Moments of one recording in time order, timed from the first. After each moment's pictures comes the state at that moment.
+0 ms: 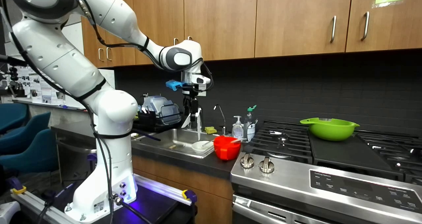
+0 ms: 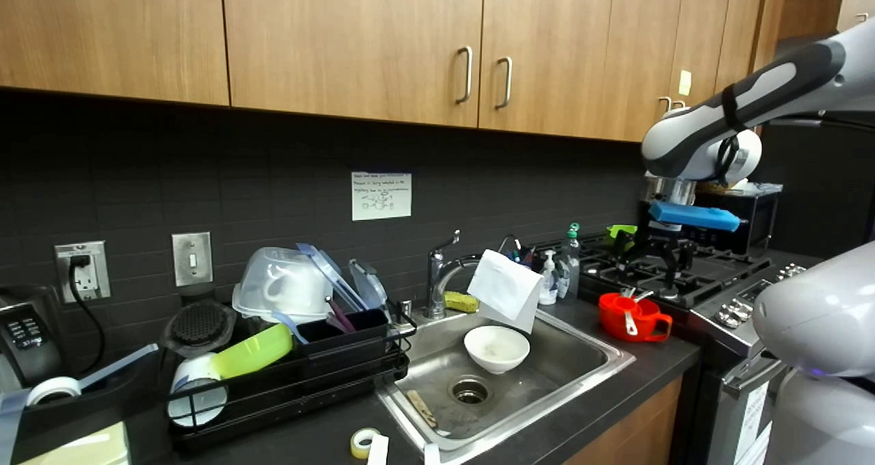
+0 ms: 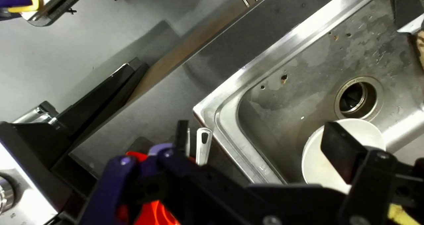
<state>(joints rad) -0.33 -0.73 -0.17 -2.79 -0.01 2.09 0.22</state>
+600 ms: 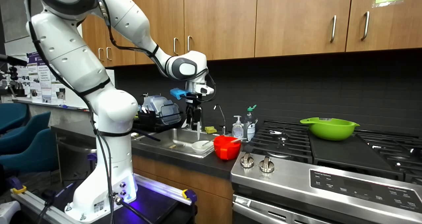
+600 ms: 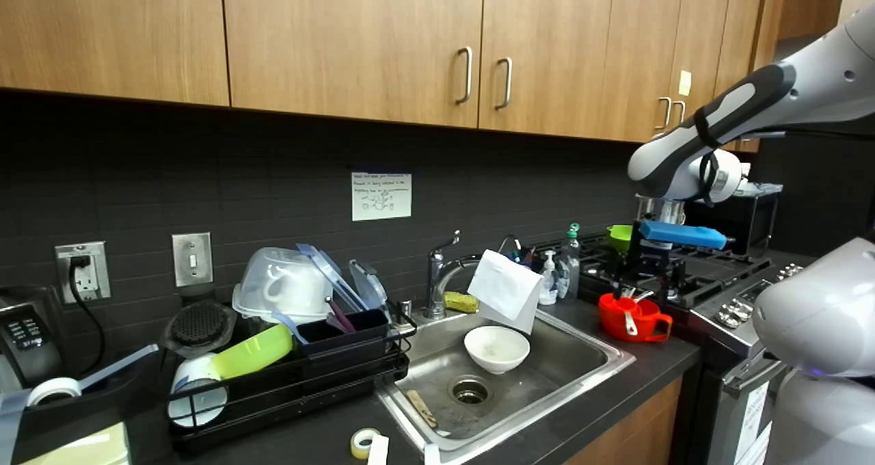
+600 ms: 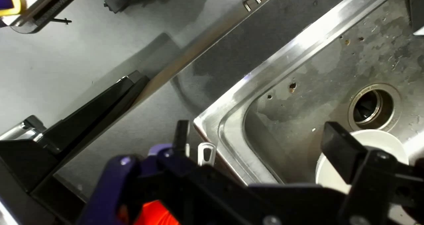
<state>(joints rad) -0.32 -0.58 -0.18 -2.79 0.02 2.18 0.21</state>
